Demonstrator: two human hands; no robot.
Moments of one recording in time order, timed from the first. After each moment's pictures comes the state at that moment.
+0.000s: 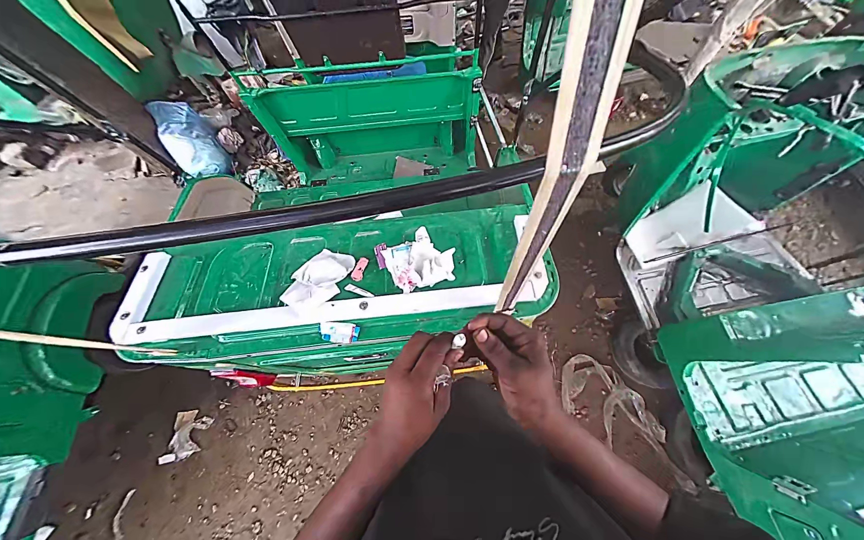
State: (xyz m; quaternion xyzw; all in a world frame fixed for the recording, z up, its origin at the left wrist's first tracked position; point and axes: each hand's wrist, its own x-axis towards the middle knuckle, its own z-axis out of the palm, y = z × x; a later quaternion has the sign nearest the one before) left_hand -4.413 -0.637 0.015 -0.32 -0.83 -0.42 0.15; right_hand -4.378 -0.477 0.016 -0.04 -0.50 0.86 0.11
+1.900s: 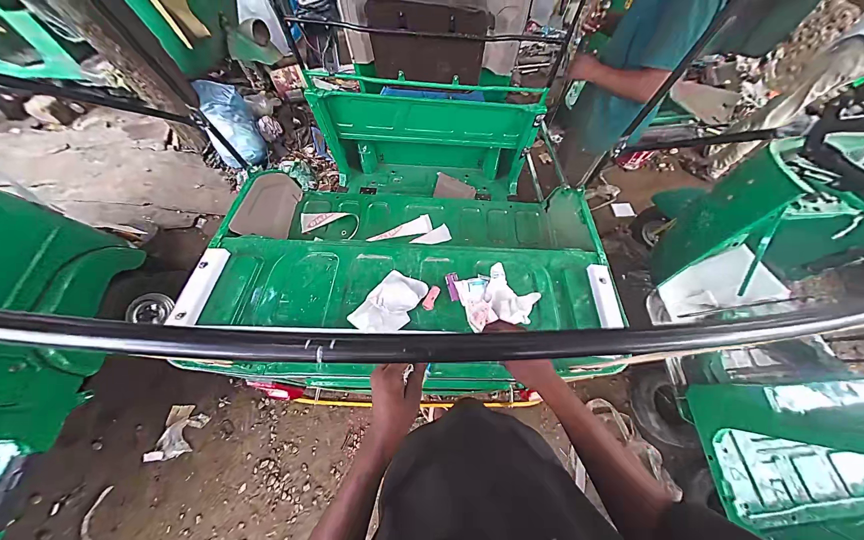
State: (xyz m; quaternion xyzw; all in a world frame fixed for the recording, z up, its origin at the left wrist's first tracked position) left_hand -4.536 -0.821 -0.064 -0.14 -0.83 -0.52 0.13; right_hand -4.540 -0.566 -0.068 -0.02 -0.85 0.53 -0.09
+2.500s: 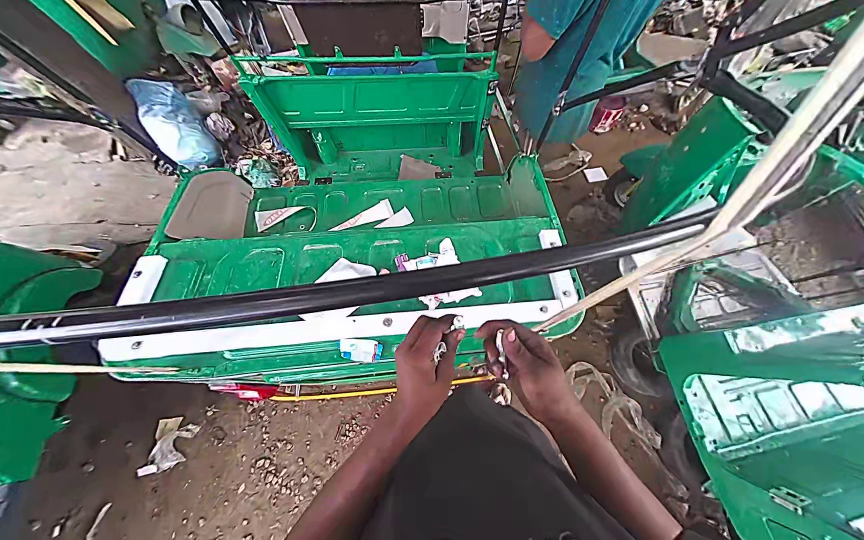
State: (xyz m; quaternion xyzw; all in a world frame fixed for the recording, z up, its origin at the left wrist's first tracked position) left_hand -4.502 -0.678 -0.026 -0.25 -0.80 -0.53 0.13; right_hand -4.442 -0.503 -0.013 0.00 -0.54 0.84 0.00
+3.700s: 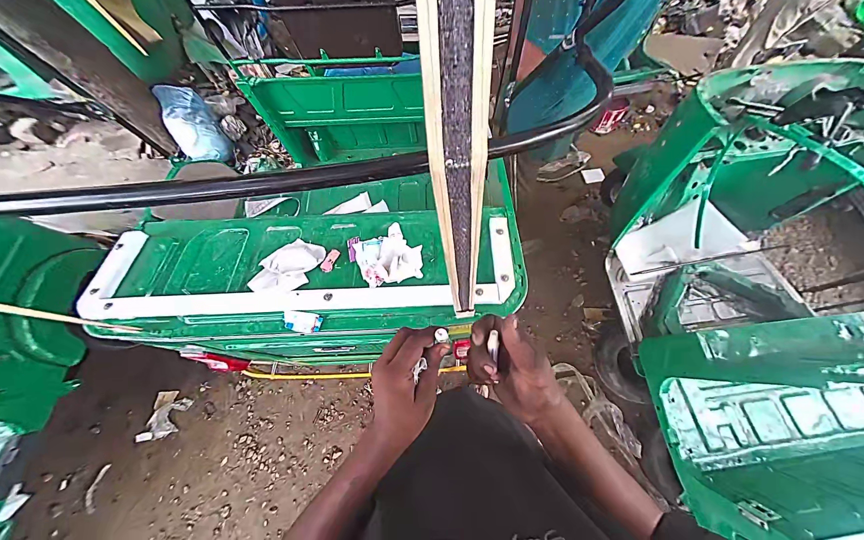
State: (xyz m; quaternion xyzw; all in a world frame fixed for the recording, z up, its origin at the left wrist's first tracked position) left_hand -4.379 -0.549 0.002 -0.24 -0.80 -0.53 0.15; right_hand -4.351 -0.367 0.003 0.04 -0.36 0.93 -0.09
